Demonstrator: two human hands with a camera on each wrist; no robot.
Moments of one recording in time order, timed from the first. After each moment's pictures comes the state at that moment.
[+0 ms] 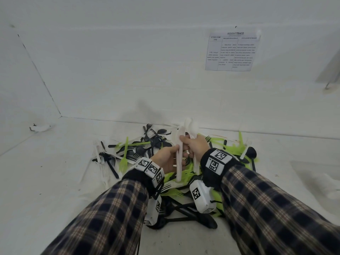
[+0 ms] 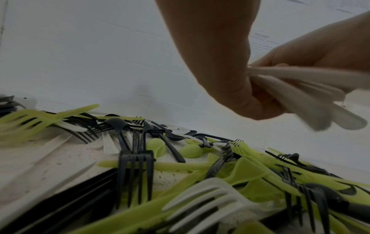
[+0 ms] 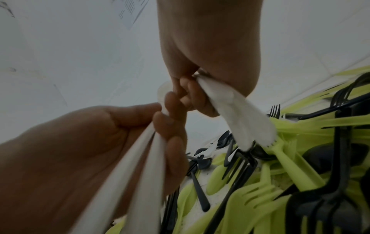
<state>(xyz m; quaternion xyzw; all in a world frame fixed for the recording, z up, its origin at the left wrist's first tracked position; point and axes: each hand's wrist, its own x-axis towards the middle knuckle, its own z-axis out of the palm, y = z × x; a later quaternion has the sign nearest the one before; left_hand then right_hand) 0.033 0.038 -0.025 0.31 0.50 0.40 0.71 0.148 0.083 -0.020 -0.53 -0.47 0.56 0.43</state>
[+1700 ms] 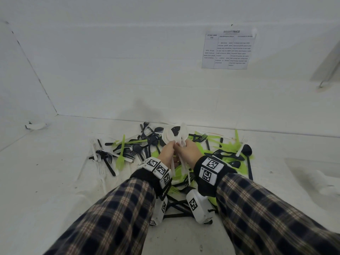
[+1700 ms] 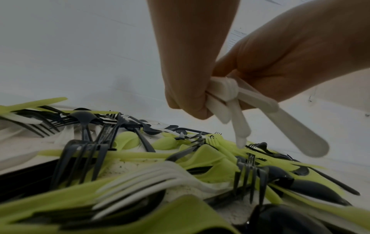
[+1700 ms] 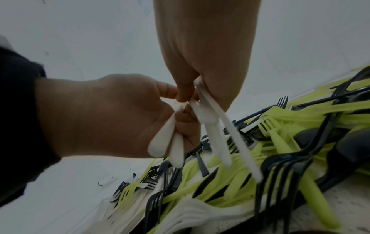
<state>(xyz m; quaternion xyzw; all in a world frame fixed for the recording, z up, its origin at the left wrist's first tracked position) 0.065 0.041 -0.027 0.25 0.58 0.49 0.60 0.140 0.057 -0.028 -0.54 -0.63 0.45 0.35</state>
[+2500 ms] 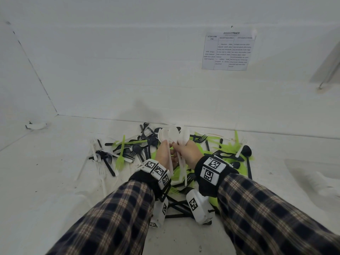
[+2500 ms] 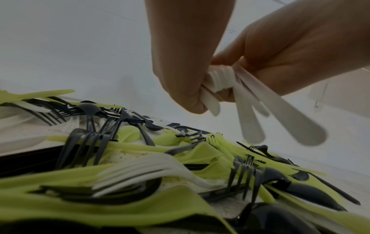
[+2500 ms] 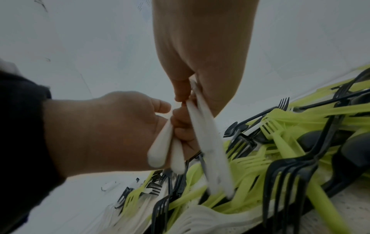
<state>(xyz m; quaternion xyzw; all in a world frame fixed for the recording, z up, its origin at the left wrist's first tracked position) 0.058 0.042 -0.032 0.21 0.58 0.54 0.57 0.140 0.063 -0.030 -0.51 -0.53 0.57 0.37</state>
